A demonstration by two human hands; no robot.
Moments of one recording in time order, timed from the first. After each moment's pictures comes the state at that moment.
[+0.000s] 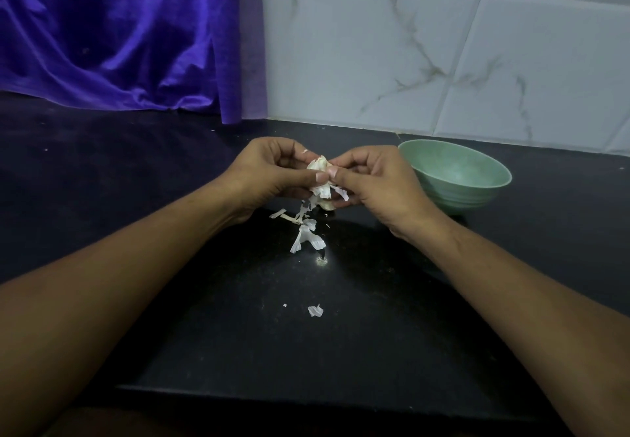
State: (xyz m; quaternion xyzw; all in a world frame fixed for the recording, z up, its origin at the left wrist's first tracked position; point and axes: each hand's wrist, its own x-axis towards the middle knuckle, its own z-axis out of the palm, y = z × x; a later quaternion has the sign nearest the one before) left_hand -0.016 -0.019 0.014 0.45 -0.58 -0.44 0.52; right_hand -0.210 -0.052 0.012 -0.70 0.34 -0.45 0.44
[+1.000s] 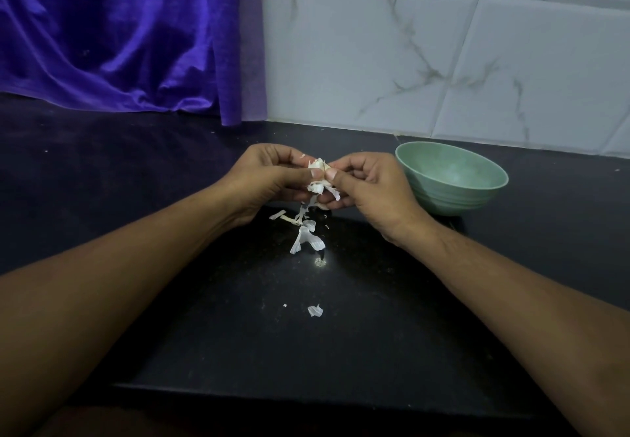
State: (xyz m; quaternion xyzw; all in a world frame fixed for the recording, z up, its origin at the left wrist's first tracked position) left_hand -0.018 -0.021 0.014 0.46 -0.53 -0.47 0.53; right_hand -0.206 -0.053 0.003 -0.69 0.32 -0.46 0.46
